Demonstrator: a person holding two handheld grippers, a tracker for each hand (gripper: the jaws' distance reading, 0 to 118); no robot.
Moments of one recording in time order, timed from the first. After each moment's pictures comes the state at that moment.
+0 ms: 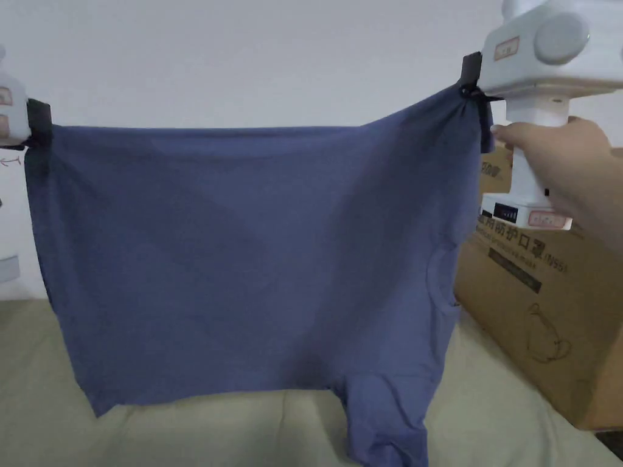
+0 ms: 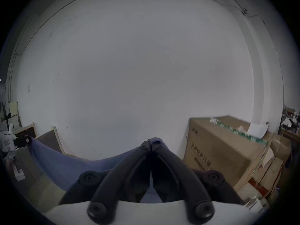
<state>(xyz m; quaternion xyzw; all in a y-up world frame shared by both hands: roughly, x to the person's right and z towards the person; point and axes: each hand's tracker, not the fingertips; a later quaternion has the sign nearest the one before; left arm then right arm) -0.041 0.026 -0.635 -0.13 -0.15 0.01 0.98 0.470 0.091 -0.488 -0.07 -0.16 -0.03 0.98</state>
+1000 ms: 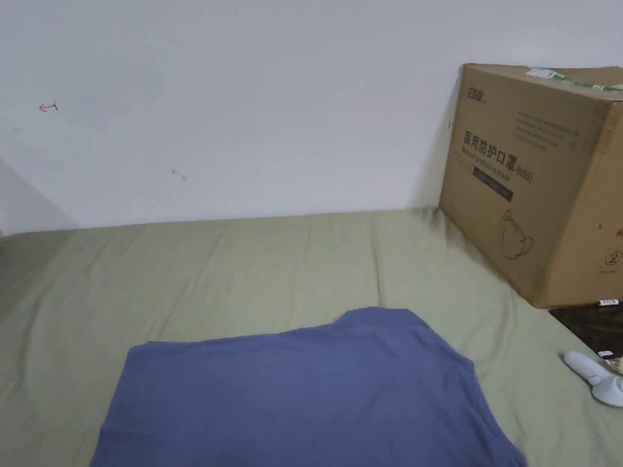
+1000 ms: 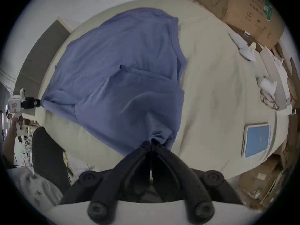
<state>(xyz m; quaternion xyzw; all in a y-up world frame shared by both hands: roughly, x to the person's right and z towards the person) -0.195 -0.305 -0.309 -0.57 -0.28 -0.11 0.76 0.408 -0.326 -0.076 -0.62 -0.03 -0.13 0.77</state>
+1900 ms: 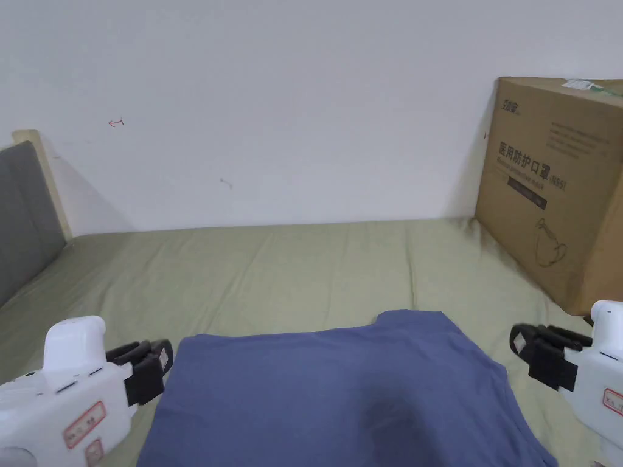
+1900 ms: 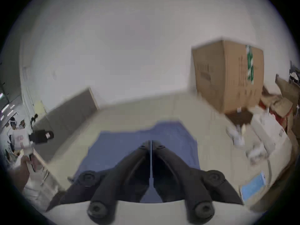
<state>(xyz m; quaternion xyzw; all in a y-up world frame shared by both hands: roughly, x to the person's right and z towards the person) -0.147 -0.160 -0.231 -0.15 -0.25 0.07 0.96 0.313 -0.164 -0.077 -0.09 -0.07 -0.12 0.99</state>
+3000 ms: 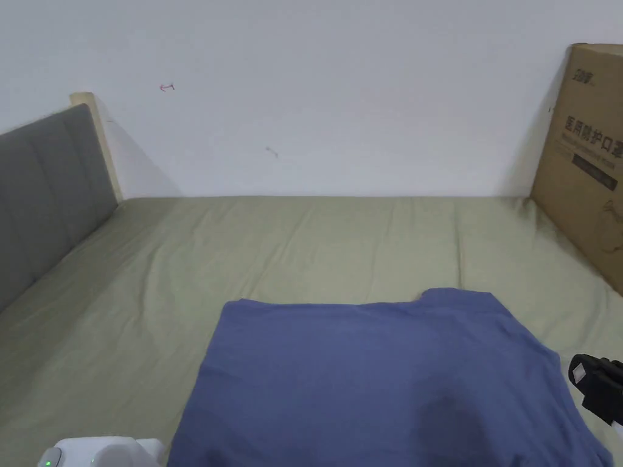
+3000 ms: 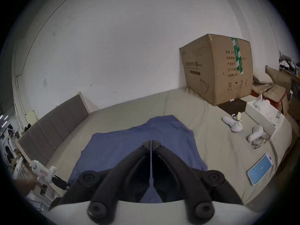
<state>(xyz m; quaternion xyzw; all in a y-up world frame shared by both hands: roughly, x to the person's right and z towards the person) -0.199 -0.370 -0.290 -0.63 -0.13 -0.07 0.77 0.315 -0.224 -0.079 -0.18 -0.12 -0.16 0.96</state>
